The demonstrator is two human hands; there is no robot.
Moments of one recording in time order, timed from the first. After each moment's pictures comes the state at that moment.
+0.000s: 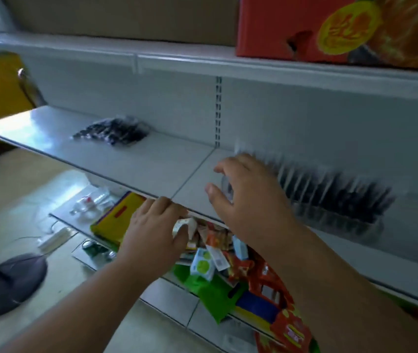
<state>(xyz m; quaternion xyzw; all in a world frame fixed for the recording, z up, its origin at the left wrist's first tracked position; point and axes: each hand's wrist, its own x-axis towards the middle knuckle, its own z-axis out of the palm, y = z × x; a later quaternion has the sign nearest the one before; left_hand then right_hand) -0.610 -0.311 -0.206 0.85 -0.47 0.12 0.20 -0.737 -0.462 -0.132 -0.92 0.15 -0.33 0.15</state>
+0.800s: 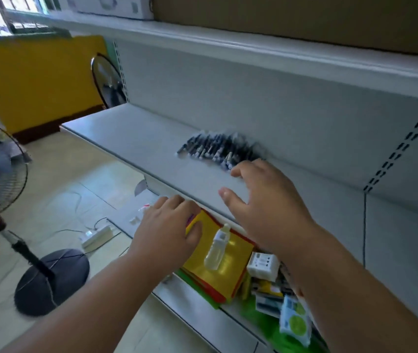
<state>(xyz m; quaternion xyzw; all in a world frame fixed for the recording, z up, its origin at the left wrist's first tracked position) -0.284 -0.170 -0.207 0.89 -0.41 0.06 0.19 -0.389 -0.331 -0.134 -0.95 0.18 -0.19 0.15</state>
